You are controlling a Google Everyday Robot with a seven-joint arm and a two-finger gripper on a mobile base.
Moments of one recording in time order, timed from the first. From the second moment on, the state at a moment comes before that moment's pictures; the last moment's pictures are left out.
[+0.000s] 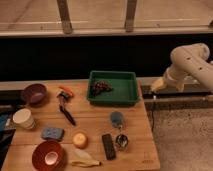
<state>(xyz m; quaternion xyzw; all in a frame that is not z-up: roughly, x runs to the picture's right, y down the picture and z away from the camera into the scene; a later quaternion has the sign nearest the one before) 0.326 0.006 0.754 -0.16 0.19 0.70 0.67</state>
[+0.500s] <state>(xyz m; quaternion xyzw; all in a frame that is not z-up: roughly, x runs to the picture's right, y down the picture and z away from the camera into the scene) 0.326 0.006 0.754 -0.16 0.19 0.70 0.67</state>
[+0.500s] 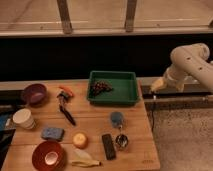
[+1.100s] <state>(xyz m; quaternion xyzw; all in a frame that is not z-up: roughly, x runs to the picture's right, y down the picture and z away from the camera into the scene) 0.322 0.006 0.751 -0.16 0.18 0.69 0.68</state>
